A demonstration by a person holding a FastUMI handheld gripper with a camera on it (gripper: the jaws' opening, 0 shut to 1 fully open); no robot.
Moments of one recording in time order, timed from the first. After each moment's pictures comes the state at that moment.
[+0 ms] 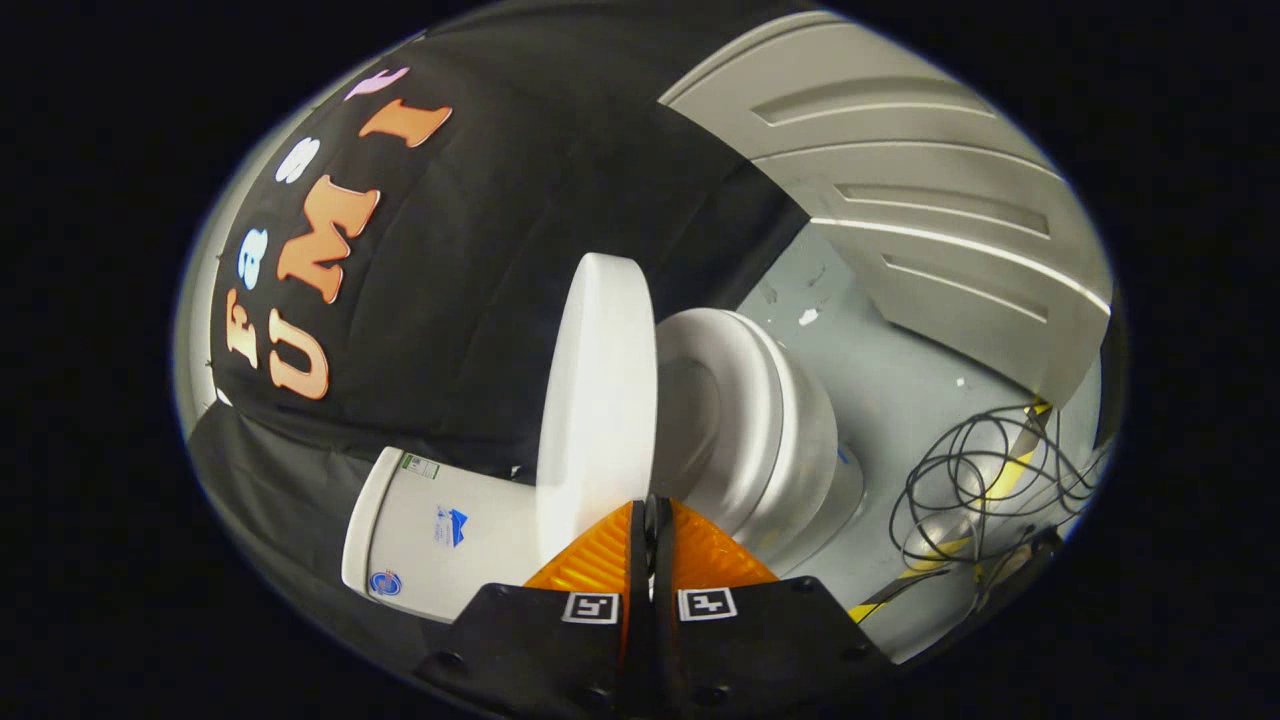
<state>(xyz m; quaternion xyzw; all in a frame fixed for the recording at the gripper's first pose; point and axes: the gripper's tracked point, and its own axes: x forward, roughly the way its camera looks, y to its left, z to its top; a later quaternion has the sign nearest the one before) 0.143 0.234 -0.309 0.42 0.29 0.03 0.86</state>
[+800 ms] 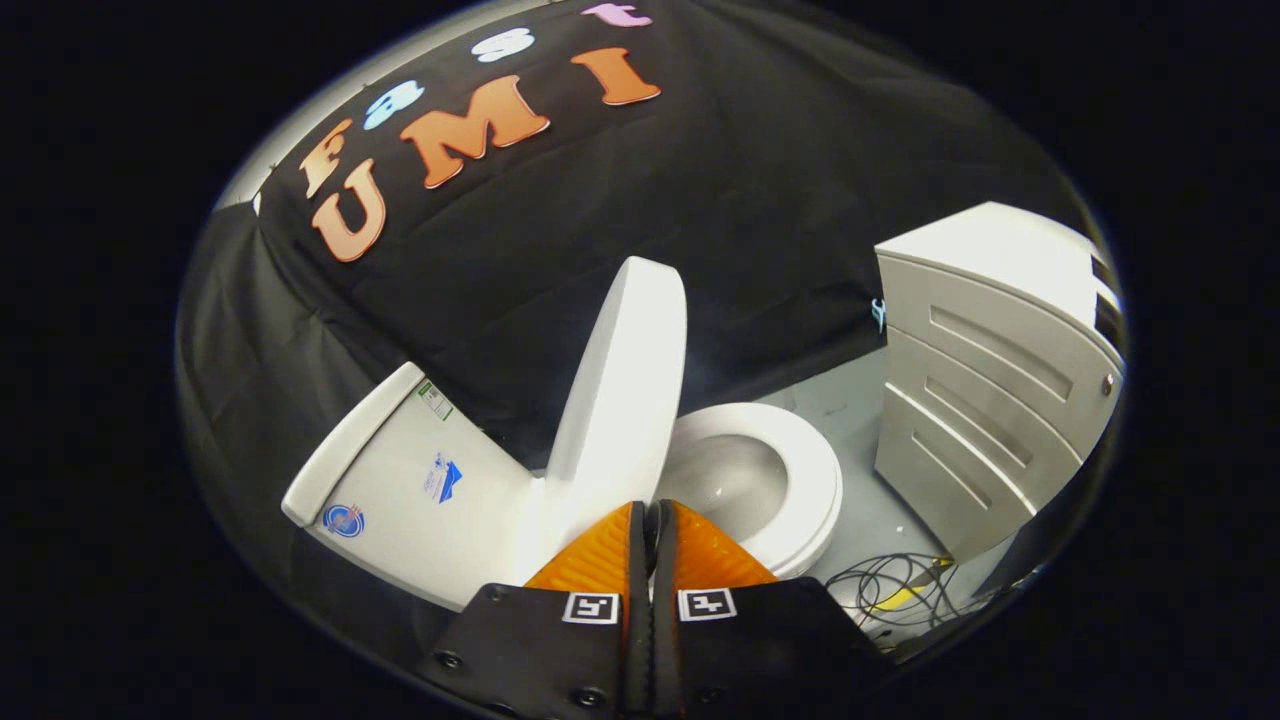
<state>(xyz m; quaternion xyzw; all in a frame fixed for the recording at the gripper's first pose) 0.144 0.321 -0.184 0.15 0.25 0.05 0.96</state>
